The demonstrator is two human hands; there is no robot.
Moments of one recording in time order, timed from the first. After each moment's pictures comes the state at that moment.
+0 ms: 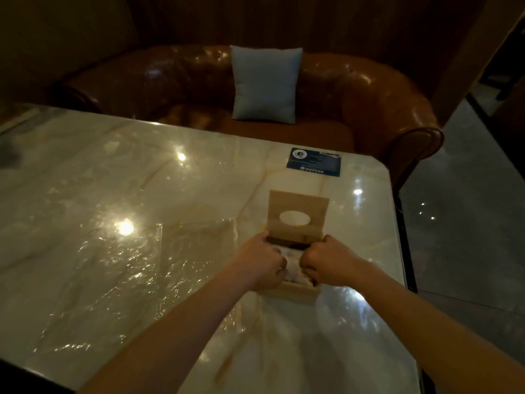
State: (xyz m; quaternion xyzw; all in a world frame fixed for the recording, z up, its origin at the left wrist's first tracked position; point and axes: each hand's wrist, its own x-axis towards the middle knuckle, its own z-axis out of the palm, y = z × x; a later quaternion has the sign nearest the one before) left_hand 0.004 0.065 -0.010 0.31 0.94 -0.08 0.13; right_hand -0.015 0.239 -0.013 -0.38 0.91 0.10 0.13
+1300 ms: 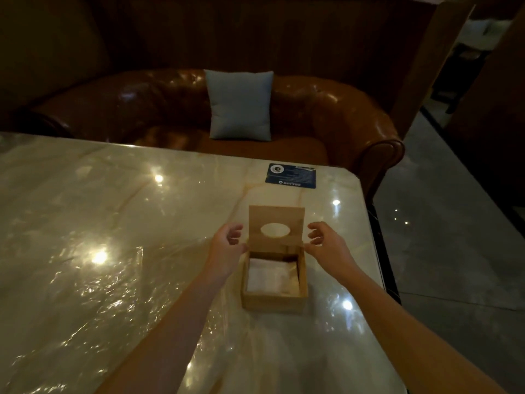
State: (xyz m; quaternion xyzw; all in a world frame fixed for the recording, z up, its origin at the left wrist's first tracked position) left_hand -0.018 0.045 -0.018 -0.10 0.80 0.58 0.01; right_hand -0.014 0.258 -0.008 0.06 0.89 -0.46 0.03
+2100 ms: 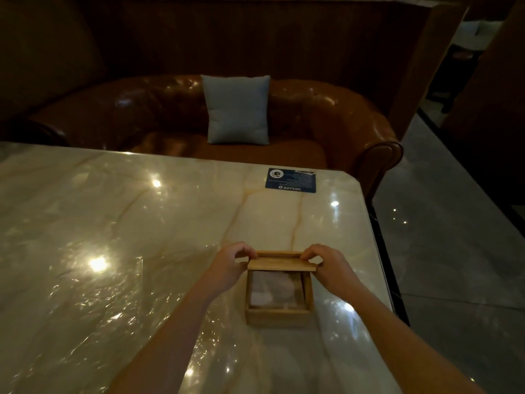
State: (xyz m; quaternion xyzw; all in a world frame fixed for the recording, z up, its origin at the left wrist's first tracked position) left_hand -0.020 0.032 -0.018 0.09 0.86 0.50 0.07; right_hand -0.003 0.258 -0.019 -0.06 0.92 -0.39 0.02
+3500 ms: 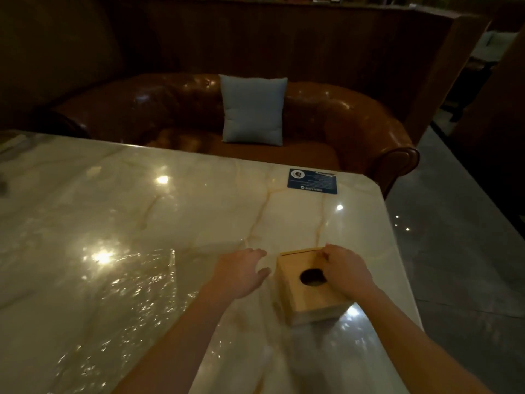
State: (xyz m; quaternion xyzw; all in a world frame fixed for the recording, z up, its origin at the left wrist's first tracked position) left_hand 0.002 -0.016 -0.009 0.14 0.98 0.12 0.11; right_hand 0.006 0.204 -0.005 0.03 0.98 -0.18 0.08
